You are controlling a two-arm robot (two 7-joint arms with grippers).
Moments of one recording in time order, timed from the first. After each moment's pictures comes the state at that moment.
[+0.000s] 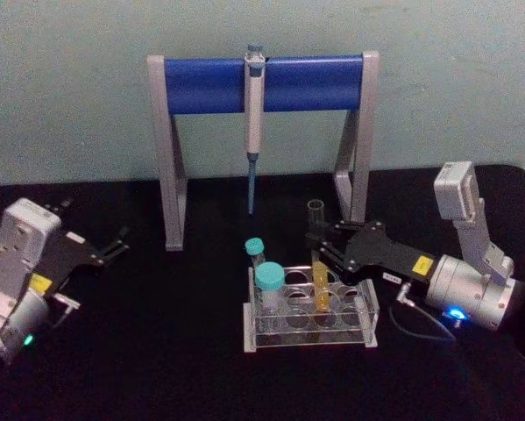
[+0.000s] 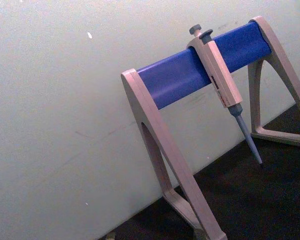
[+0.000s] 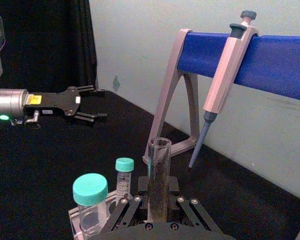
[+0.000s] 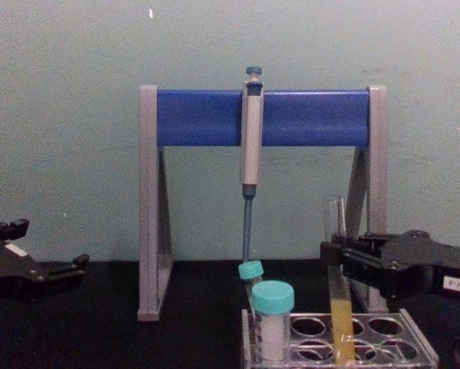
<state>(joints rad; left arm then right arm) -0.20 0.60 0.45 -1.41 -0.25 -0.12 0.03 0.38 0.48 -0.49 -1.27 0.51 -0.10 0.70</state>
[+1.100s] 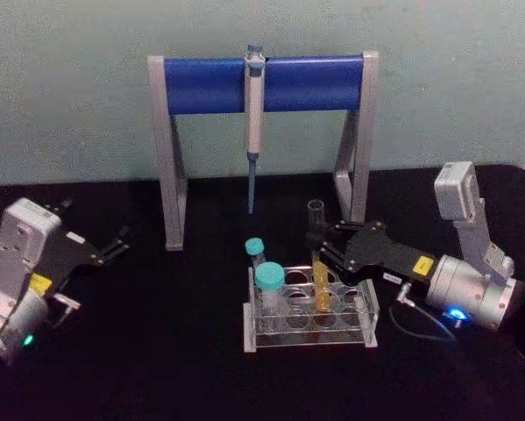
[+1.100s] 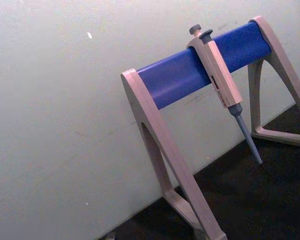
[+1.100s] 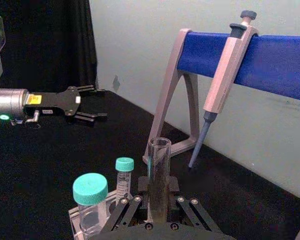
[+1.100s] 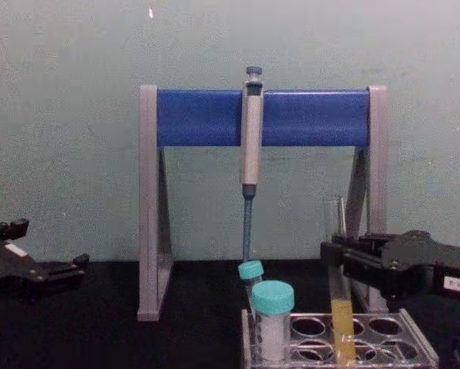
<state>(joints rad) -0.20 0.60 0.45 -1.41 -0.25 -0.12 0.03 0.38 0.48 -0.49 -1.28 0.51 -0.10 0.70</state>
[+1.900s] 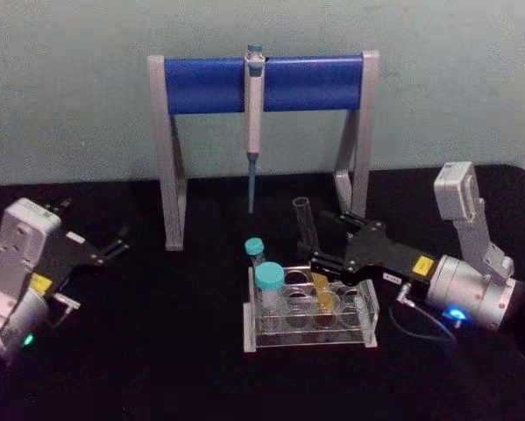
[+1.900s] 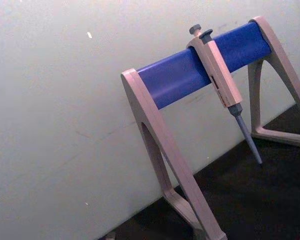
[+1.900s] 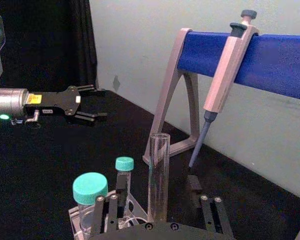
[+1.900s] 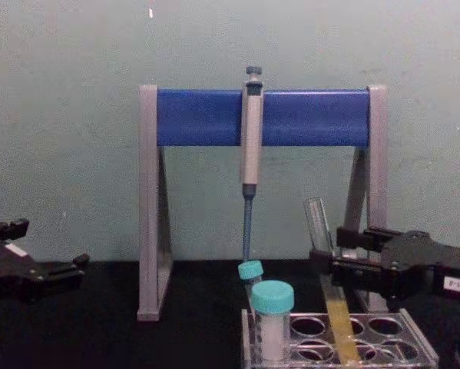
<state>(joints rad) -0.20 0.60 0.45 -1.41 -0.25 -0.12 0.03 0.38 0.48 -0.49 -1.28 0.51 -0.10 0.70</state>
